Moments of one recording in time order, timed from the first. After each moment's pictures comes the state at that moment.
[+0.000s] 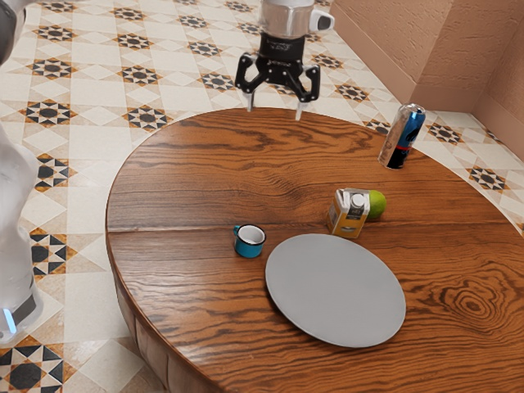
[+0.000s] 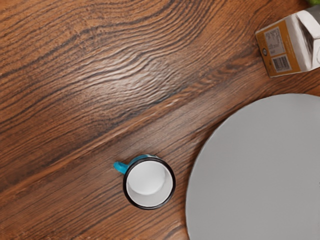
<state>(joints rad) -0.25 -0.23 0.20 -1.63 -0.06 1.51 -1.20</state>
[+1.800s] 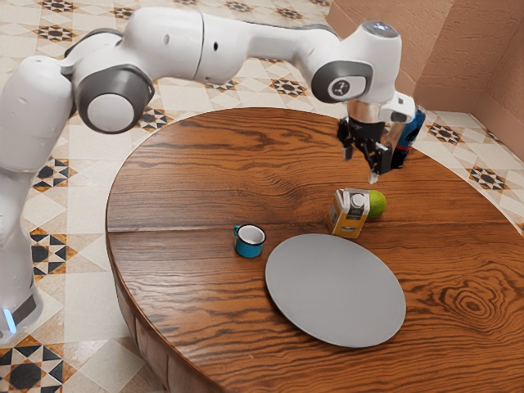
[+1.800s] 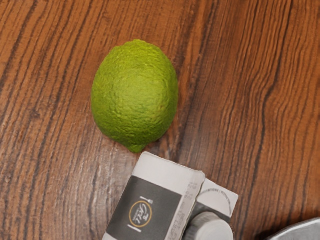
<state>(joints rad) -0.13 0.39 0.13 -1.27 -0.03 1.92 -0.28</state>
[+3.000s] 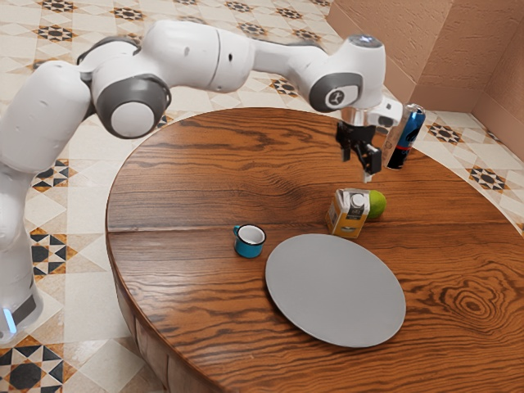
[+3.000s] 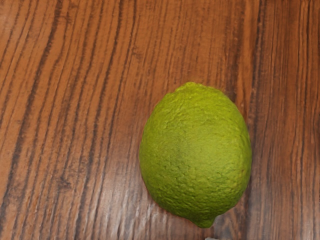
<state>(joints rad) -0.03 0.49 0.12 -1.25 -0.09 2.05 -0.08</state>
